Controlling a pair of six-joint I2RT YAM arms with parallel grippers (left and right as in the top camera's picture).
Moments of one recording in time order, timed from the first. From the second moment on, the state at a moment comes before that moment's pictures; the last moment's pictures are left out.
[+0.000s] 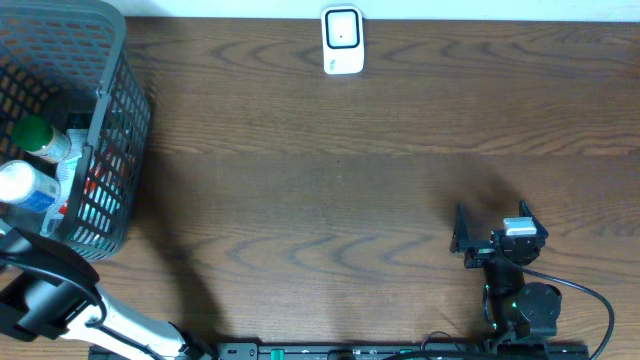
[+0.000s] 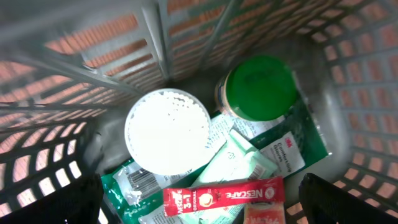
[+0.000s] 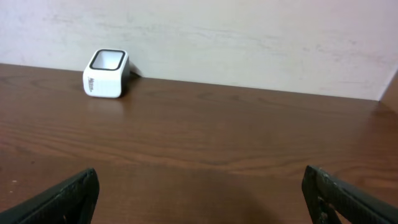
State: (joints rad) left arm 0.81 1.98 2.05 -1.24 0.08 -0.29; right arm 0.02 0.01 0.01 -0.07 -0.03 -0.06
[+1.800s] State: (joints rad) left arm 0.76 2.05 1.72 -0.93 -0.08 -0.43; right arm 0.02 0.01 0.01 -0.07 -0.03 -0.06
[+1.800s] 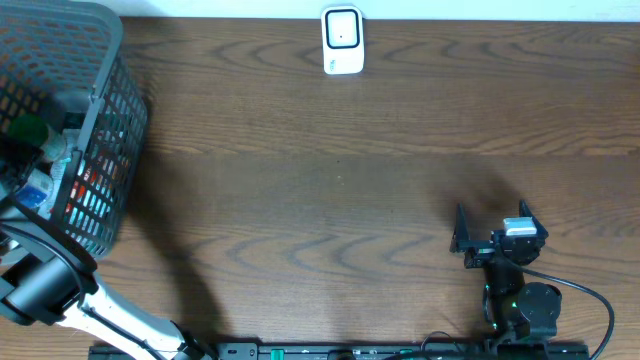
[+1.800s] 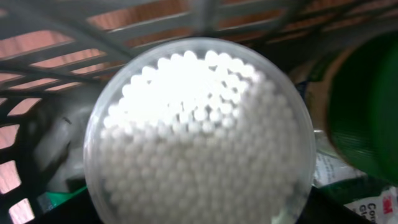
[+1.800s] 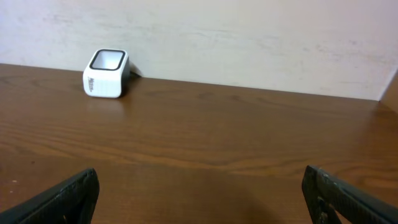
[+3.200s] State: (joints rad) left arm 0.65 1.98 1.72 -0.91 -0.27 -0.41; right arm 0.02 0.01 0.01 -0.07 -0.03 -0.06
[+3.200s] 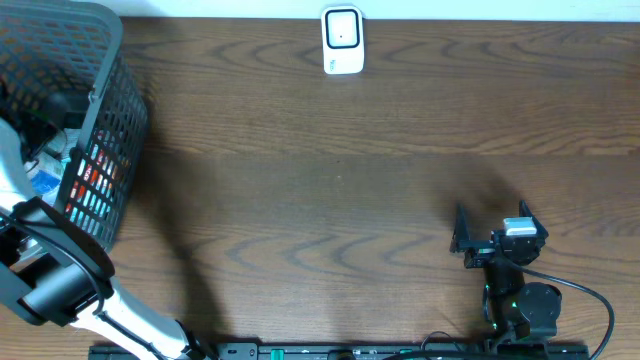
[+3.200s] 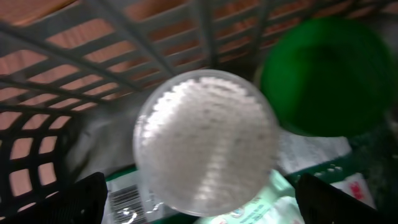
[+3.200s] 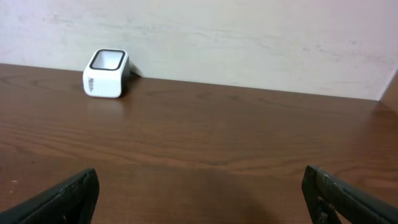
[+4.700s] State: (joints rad) left arm 0.72 1.97 1.59 -0.77 -0.03 -0.32; right arm 0.02 0.01 0.01 -0.07 -0.03 -0.06
